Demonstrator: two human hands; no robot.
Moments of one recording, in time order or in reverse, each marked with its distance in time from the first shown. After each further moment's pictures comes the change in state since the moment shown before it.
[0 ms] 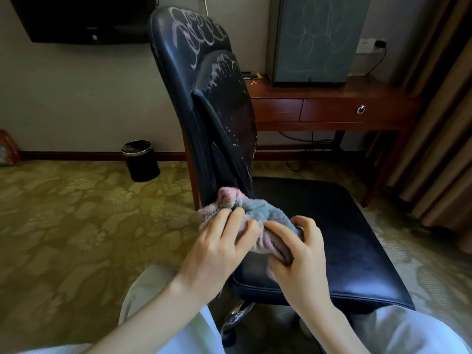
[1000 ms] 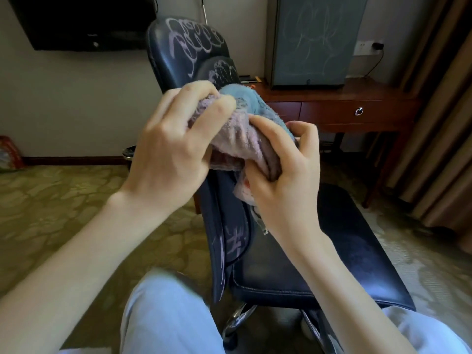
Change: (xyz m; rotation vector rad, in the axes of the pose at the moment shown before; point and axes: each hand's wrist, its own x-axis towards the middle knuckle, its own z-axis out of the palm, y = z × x) left_hand 0.108 -0.069 -0.101 -0.032 0.280 -0.067; right_hand 0.107 -0.090 -0.041 0.296 0.236 -0.114
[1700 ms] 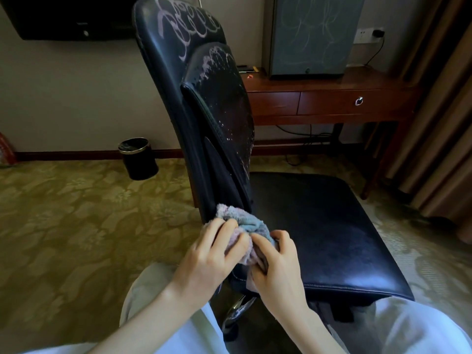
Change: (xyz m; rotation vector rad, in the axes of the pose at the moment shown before) left_hand -0.163 0.051 0.077 0.016 -0.241 0.130; right_hand -0.155 0.088 0.018 -0.341 -0.407 0.217
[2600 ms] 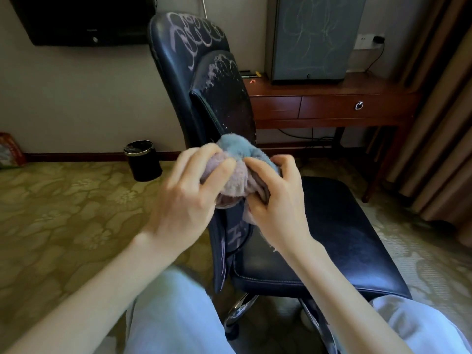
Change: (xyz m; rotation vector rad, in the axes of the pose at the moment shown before) left_hand 0.075 -0.044 -0.075 -0.020 0.155 -0.148; right_hand 0.086 -0.057 -0.068 0.205 0.210 -0.217
